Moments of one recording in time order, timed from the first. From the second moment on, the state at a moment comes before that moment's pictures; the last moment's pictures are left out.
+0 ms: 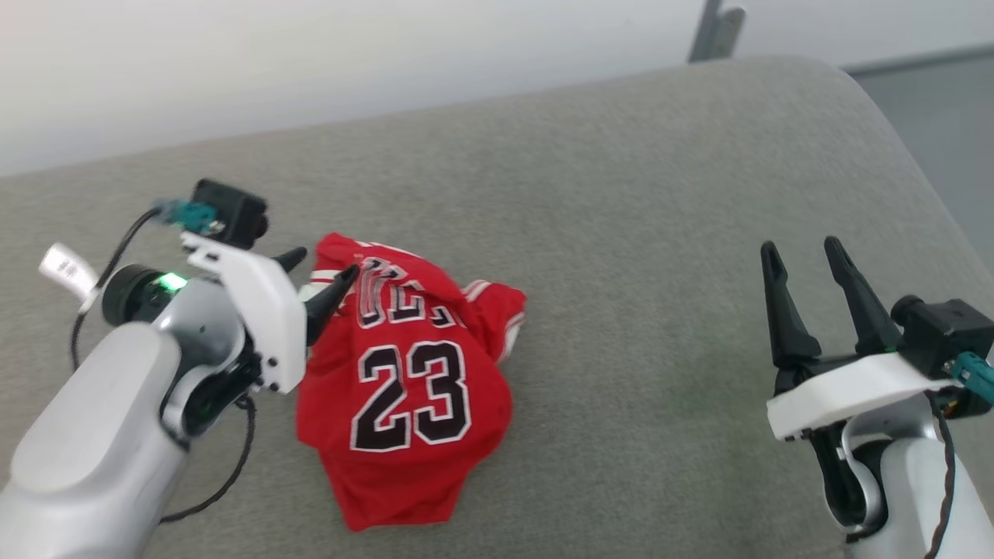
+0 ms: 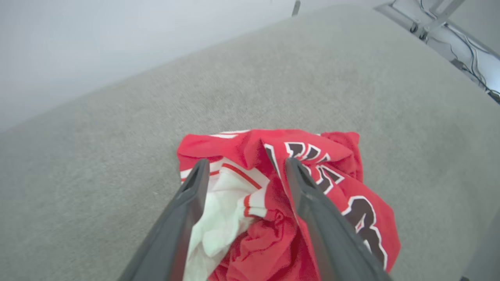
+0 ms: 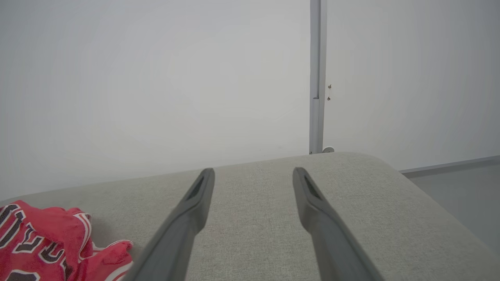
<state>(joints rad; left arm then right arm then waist) -0.64 0.53 -0.58 0.33 -0.79 -0.10 0.45 -0.22 -0.08 -0.01 0.12 0.28 0.13 -0.09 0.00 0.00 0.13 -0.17</state>
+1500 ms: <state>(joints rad) 0.16 0.50 -0.05 0.00 -0.65 -0.02 -0.26 -0.10 -0.13 -0.03 0.14 0.29 0.13 -0.10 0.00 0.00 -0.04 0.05</state>
